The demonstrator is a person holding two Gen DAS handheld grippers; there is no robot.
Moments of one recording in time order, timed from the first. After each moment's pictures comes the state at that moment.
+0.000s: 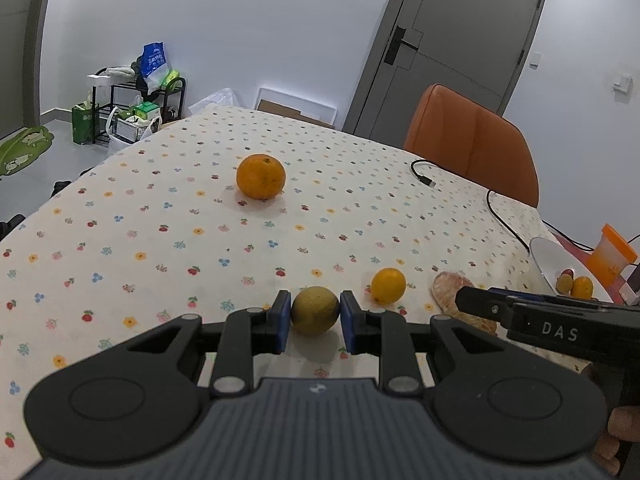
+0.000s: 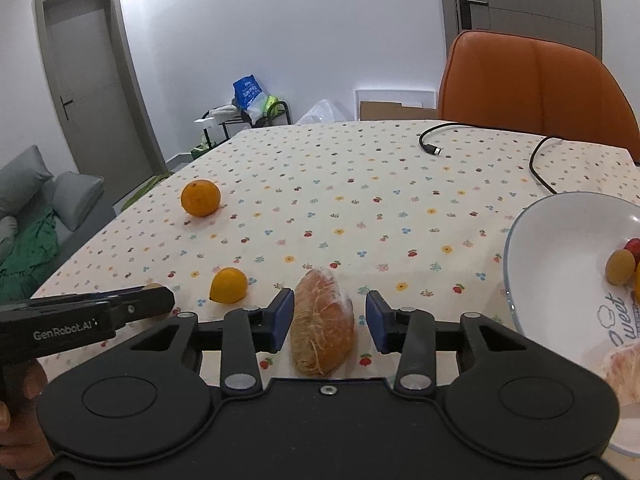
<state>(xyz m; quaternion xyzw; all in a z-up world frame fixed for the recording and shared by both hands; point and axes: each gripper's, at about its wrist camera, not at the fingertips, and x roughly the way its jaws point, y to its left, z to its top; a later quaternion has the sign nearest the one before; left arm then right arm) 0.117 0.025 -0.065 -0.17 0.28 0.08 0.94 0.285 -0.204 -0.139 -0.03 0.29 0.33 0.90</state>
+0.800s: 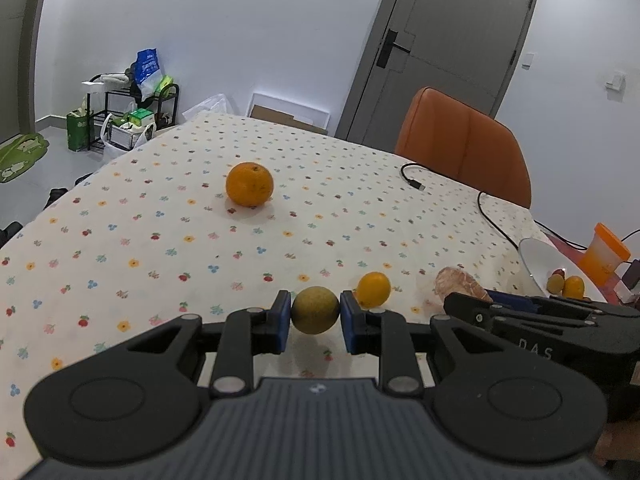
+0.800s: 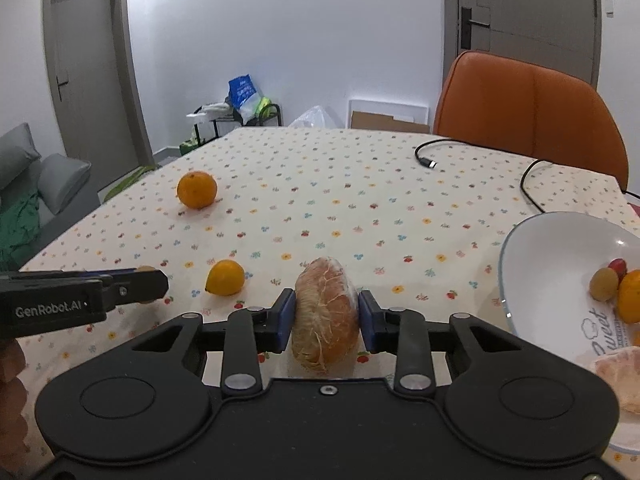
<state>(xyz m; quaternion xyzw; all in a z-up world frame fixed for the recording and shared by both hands) 0.113 0.017 -0.056 -0.17 0.28 0.07 0.94 0.268 -0.199 -0.136 -0.06 0.26 0.30 0.91</state>
